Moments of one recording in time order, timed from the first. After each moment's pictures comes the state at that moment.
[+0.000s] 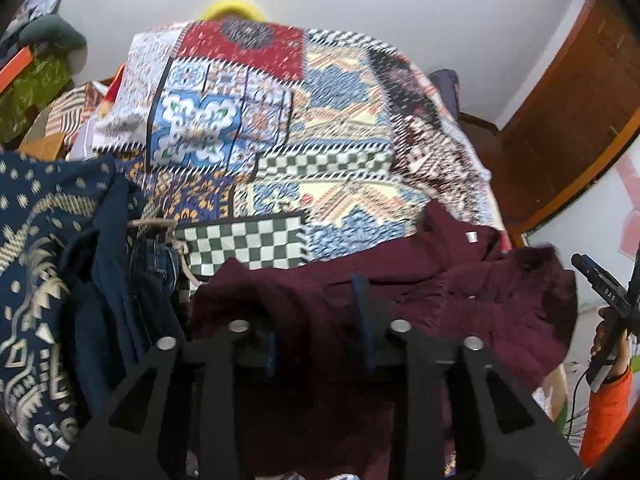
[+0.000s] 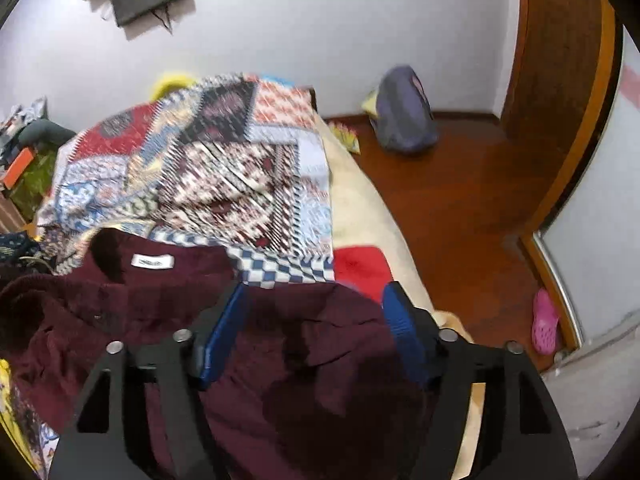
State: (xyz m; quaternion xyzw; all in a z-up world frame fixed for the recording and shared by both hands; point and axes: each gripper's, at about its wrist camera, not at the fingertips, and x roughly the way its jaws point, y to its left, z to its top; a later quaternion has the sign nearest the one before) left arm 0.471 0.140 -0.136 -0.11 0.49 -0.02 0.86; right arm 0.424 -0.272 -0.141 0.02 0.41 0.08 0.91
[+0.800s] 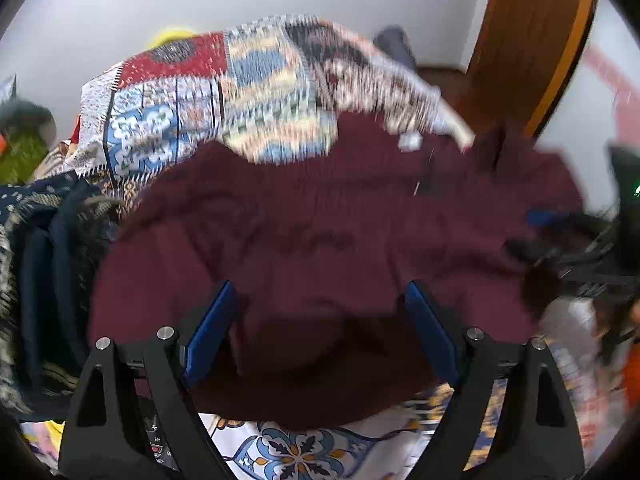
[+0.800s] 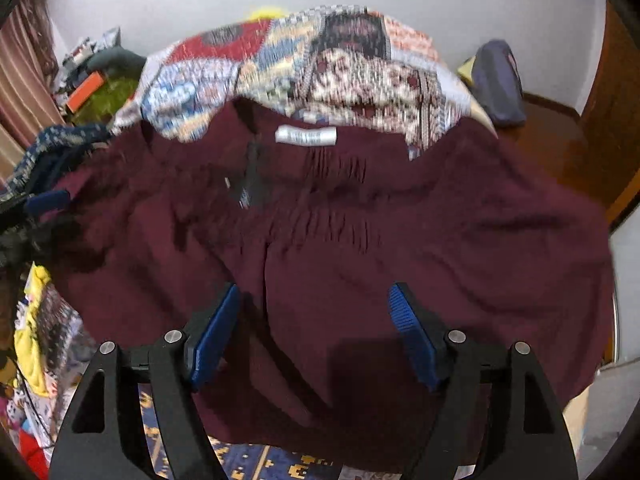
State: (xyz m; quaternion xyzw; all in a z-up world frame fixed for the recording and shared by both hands) left arm 0.408 0.044 -0.186 0.04 0.50 -0.06 0.87; right arm 0.365 -0.163 -0.206 -0.02 0.48 0.21 0.85
